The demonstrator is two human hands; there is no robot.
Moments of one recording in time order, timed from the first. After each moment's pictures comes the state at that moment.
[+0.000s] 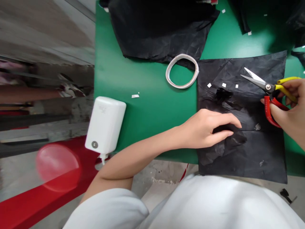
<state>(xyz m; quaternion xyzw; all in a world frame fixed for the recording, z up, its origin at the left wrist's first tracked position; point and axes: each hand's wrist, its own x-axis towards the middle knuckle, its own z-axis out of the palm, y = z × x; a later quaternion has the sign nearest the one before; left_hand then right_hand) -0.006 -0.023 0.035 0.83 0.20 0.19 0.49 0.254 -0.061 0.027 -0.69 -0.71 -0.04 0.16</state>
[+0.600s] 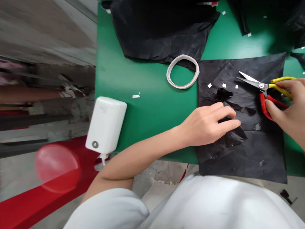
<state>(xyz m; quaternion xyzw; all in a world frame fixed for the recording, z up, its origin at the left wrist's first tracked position) -0.002 -0.024 0.018 0.93 0.18 0.29 0.13 0.254 -0.058 0.026 -0.69 -0.71 -0.02 0.13</state>
